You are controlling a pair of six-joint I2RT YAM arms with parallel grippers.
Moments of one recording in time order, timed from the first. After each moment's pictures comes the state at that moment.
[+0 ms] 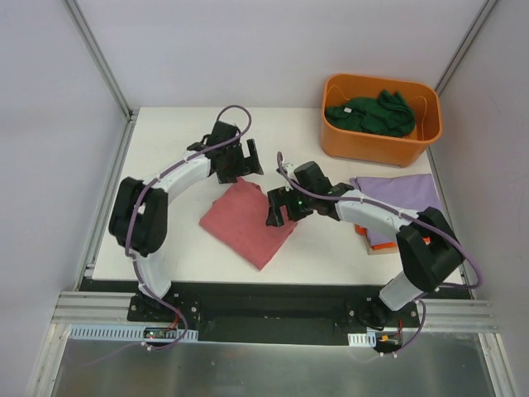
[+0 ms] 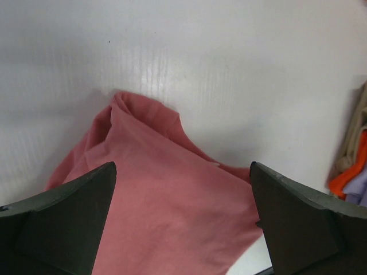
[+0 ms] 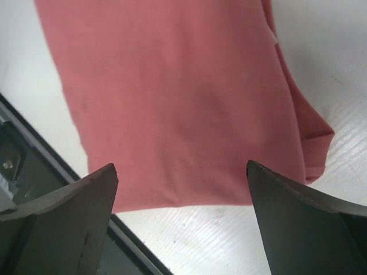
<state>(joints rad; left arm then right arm) -0.42 1.75 1.33 -0.45 0.15 -0.65 0.70 1.55 0.99 -0.28 -0.33 0.30</state>
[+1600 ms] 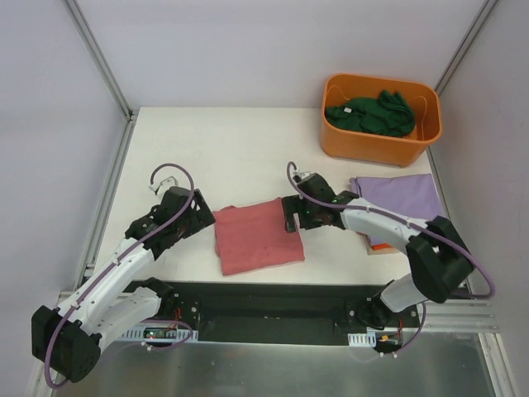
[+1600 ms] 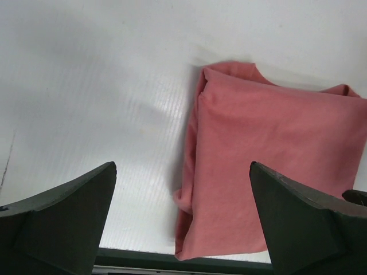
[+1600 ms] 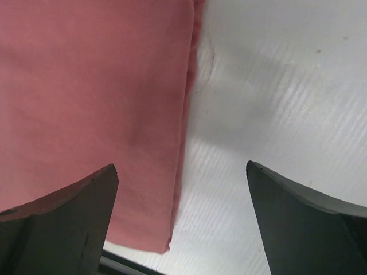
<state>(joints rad) -0.45 0.86 0.66 -0.66 -0.24 -0.85 0.70 1.45 0.88 -0.42 -0.01 0.40</state>
